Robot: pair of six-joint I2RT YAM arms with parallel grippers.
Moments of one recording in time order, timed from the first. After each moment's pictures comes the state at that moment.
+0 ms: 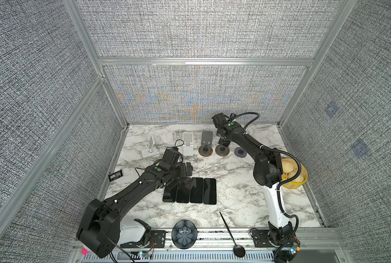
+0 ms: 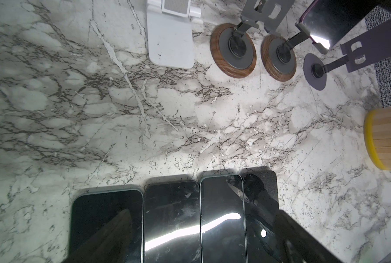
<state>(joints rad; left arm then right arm) -0.56 1.29 0.83 -0.41 0.09 -0.54 0.48 2.27 2.10 -0.85 0.62 0.78</state>
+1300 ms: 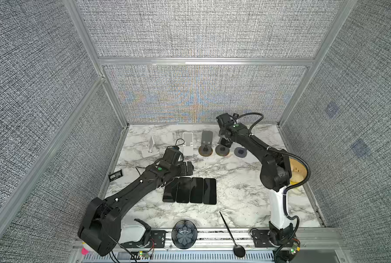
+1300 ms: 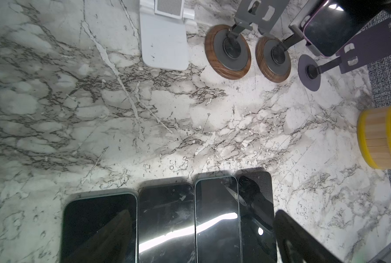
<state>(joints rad) -0.56 1.31 0.85 -0.41 0.11 -0.55 0.46 2.13 1.94 -0.75 0.55 0.72</state>
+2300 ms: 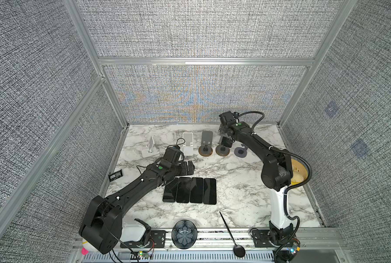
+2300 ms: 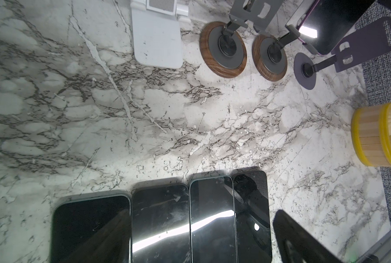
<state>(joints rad) -0.56 1.32 0.86 -0.40 0.13 -0.55 0.44 2.15 1.96 -0.74 0.47 0.66</state>
